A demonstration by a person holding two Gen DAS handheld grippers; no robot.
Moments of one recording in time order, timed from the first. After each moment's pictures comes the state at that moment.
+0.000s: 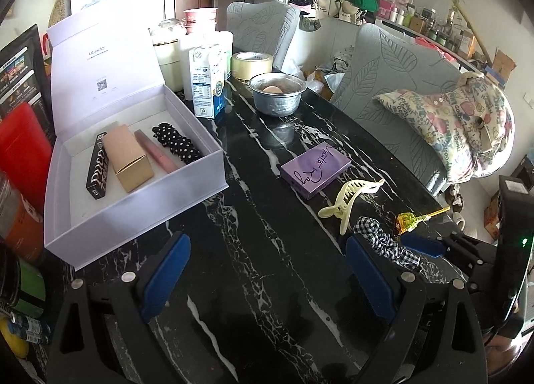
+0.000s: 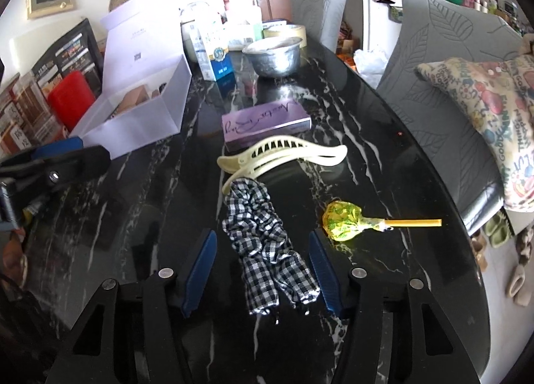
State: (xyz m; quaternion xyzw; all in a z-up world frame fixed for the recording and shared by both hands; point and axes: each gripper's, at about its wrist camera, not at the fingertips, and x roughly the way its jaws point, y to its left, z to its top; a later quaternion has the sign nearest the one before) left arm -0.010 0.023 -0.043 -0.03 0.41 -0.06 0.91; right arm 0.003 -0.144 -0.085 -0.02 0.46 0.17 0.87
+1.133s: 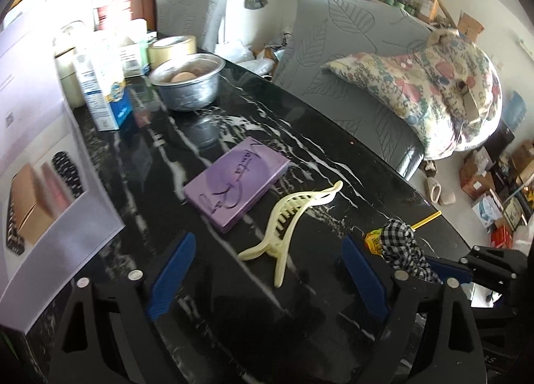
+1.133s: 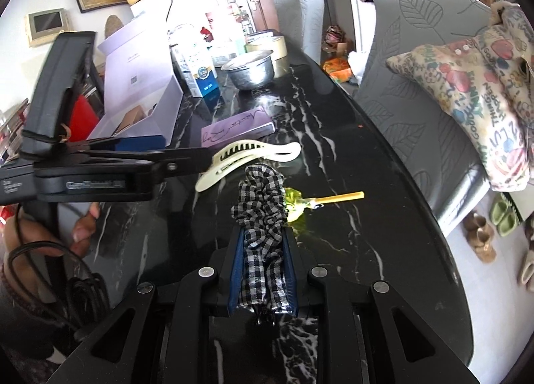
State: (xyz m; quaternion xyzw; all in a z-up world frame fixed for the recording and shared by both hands) left arm 0.057 -0.055 -0.077 0.01 0.44 -0.17 0.88; right arm -0.013 -0.198 -0.071 0.03 0.44 0.18 0.88
